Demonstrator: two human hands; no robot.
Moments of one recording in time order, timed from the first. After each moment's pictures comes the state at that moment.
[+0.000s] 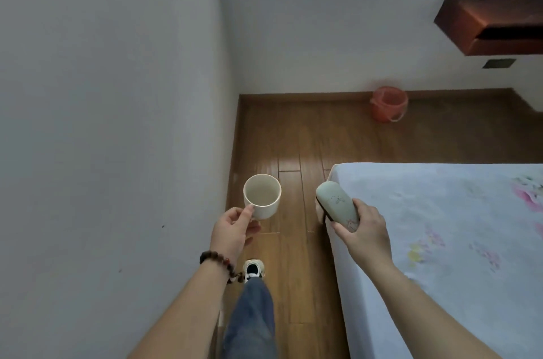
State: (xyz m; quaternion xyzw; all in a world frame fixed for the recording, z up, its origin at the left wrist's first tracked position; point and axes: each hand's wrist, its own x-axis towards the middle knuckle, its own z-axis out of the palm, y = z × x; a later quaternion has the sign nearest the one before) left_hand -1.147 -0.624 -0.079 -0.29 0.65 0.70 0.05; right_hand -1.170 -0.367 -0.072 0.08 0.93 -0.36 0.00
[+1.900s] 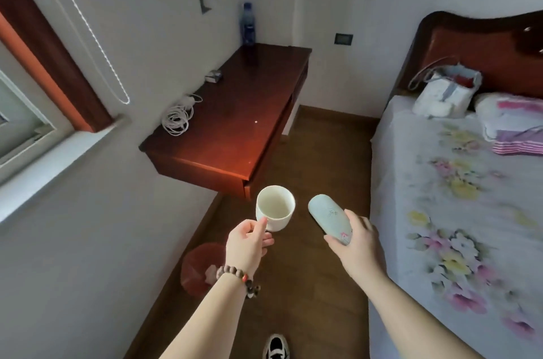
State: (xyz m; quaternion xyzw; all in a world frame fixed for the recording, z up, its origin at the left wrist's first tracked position) left_hand -2.155 0.071 -0.037 0.19 0.71 0.55 0.40; right_hand -1.958 0.158 -0.042 0.60 0.73 -0.24 -0.23
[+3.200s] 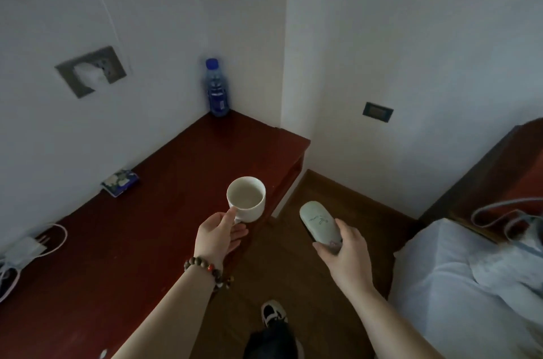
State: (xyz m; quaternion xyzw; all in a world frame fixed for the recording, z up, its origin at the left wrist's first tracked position) left_hand -2.321 0.777 -0.017 0.05 0.71 0.62 0.34; right_hand -2.111 0.910 -0.043 0.48 0.79 -0.30 -0.21
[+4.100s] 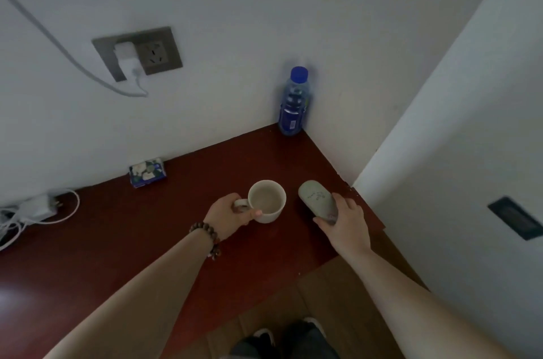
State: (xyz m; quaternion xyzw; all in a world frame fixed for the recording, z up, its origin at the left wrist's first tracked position) left_hand -2.505 0.894 -0.067 0.10 0.86 0.42 0.27; right_hand -2.389 1.142 -0.078 0.26 0.94 -0.24 -0.04
